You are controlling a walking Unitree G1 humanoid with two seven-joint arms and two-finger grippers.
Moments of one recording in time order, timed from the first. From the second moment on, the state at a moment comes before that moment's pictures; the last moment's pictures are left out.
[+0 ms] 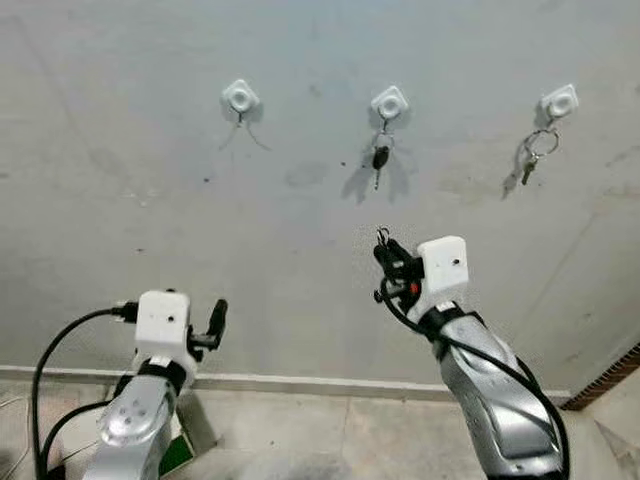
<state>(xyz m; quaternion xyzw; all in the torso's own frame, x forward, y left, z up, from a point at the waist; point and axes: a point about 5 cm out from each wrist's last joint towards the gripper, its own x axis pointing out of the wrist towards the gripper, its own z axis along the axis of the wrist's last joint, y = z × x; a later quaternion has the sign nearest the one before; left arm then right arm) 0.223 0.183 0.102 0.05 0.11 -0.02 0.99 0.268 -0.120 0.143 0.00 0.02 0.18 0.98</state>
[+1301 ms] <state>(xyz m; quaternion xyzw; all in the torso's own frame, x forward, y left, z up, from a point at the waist) 0.231 0.169 0.115 0.01 0.09 -0.07 0.99 0.253 -0.135 0.148 0.00 0.05 0.15 0.99</state>
